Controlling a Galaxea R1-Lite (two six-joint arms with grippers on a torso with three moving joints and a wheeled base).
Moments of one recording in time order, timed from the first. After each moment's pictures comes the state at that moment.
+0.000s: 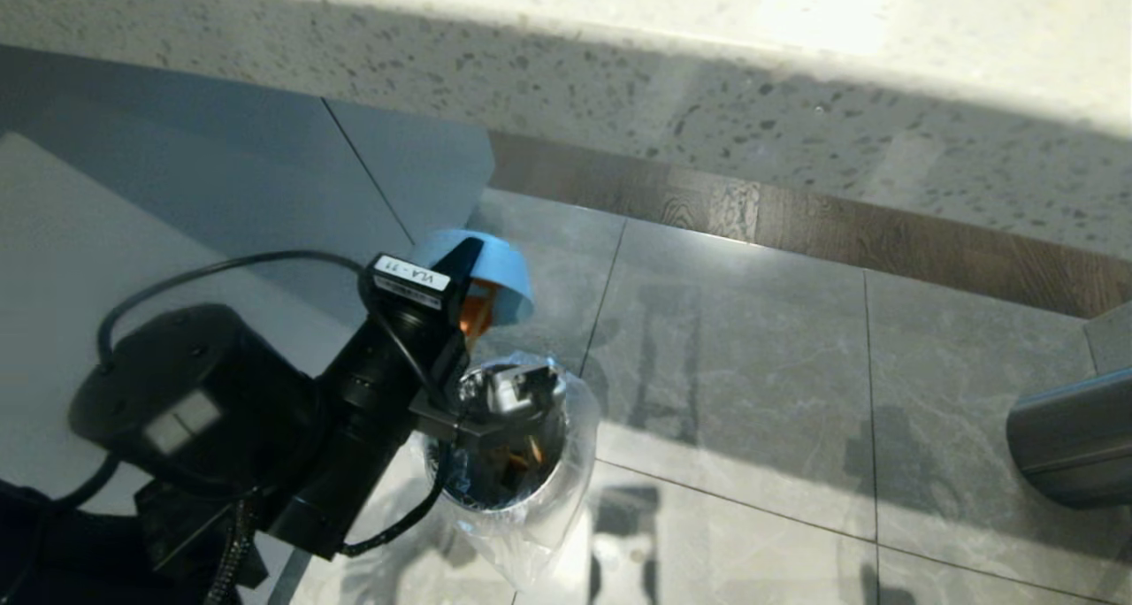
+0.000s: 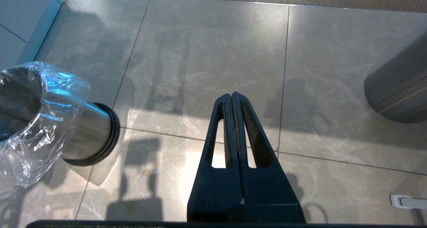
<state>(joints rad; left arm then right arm) -0.77 1.71 -0.49 -1.52 0.42 1.95 0.00 0.00 0.00 -0.01 -0.07 0.11</state>
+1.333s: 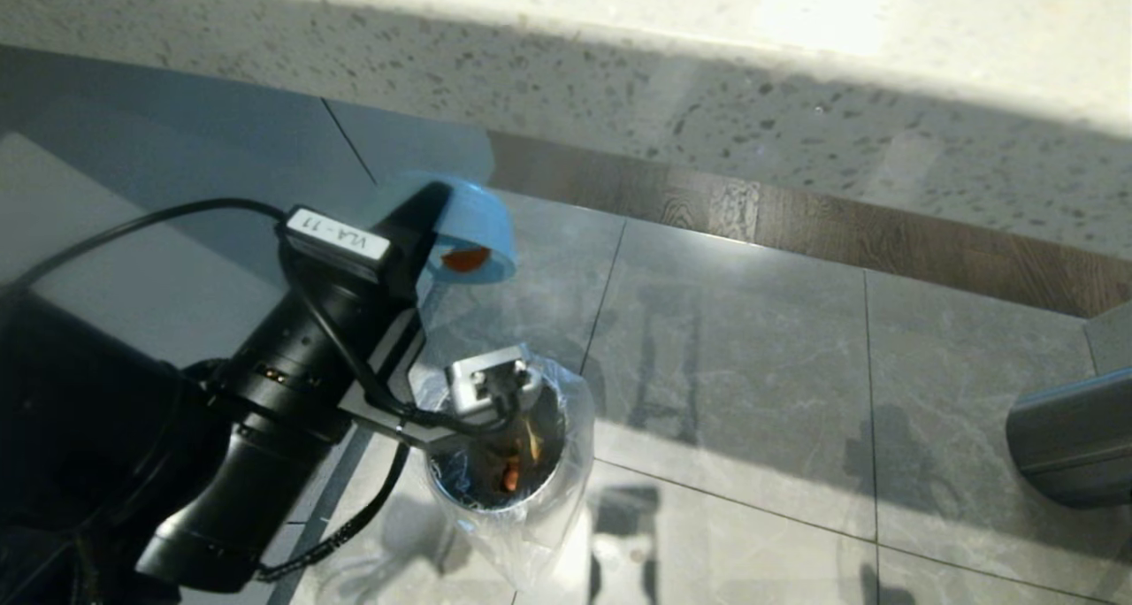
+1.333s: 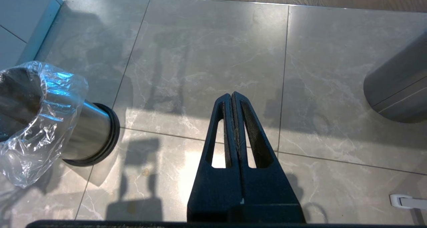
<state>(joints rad) -0.81 1.56 -0.48 -1.52 0.39 2.07 0.00 0.00 0.00 -0.01 -0.07 0.11</state>
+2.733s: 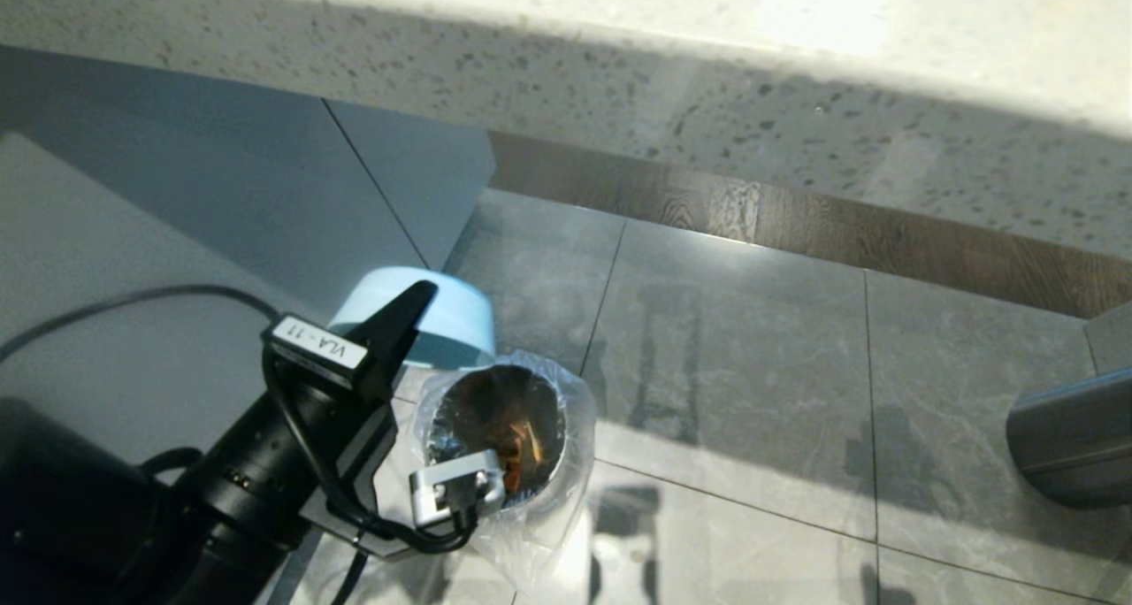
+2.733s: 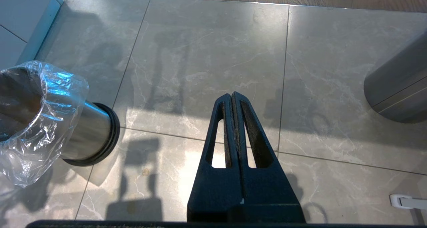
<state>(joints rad) -0.83 1.52 -0.25 -1.52 0.43 1.97 0.00 0.00 0.00 -0.01 -0.07 0.11</state>
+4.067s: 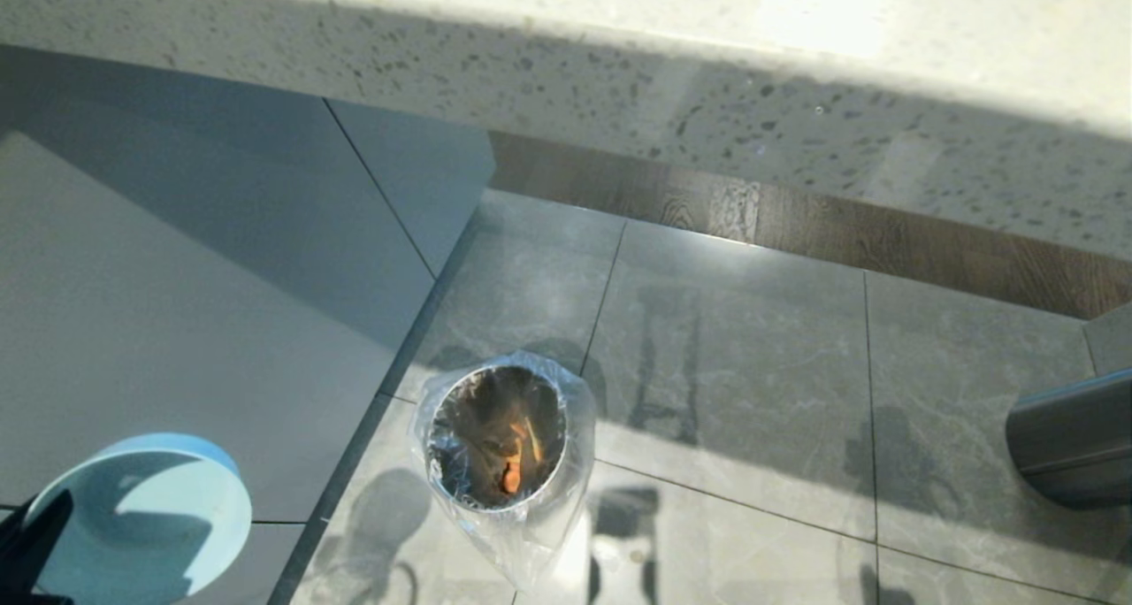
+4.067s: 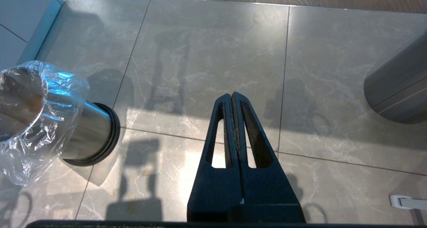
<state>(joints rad) -0.21 0.67 -0.01 -0.58 0.42 0.32 0.00 0.00 0.00 -0.01 -0.07 0.11</state>
